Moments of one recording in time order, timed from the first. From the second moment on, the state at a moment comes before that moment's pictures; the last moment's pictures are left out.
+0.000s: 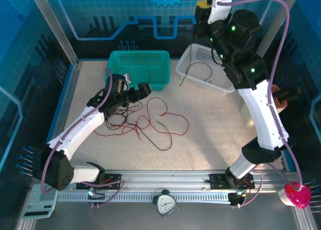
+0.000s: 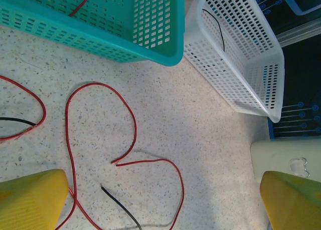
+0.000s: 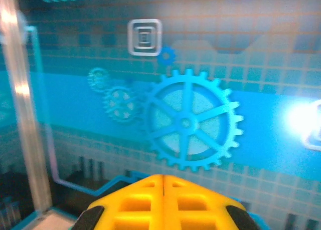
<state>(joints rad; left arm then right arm) -0.35 1.30 1.05 -0.38 0.21 -0.79 0.54 1.64 2.33 -0.51 0.24 -0.09</state>
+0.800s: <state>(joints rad) -0.35 1.29 1.09 -0.40 0.21 -0.77 0.37 1.87 1.94 -0.32 0.47 -0.03</state>
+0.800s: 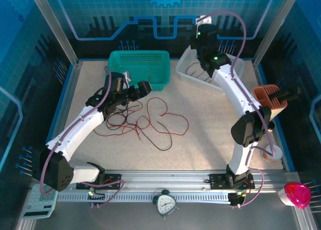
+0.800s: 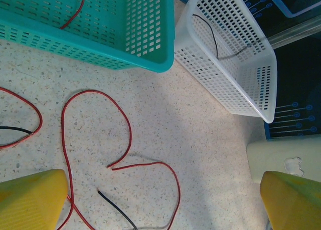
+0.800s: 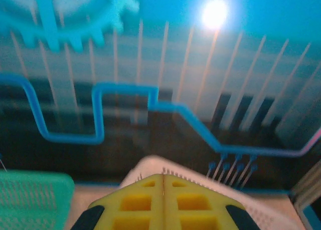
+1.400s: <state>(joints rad) -0.39 1.27 1.09 -0.40 0.21 -0.77 0.23 2.13 2.04 -0.54 0.40 0.07</state>
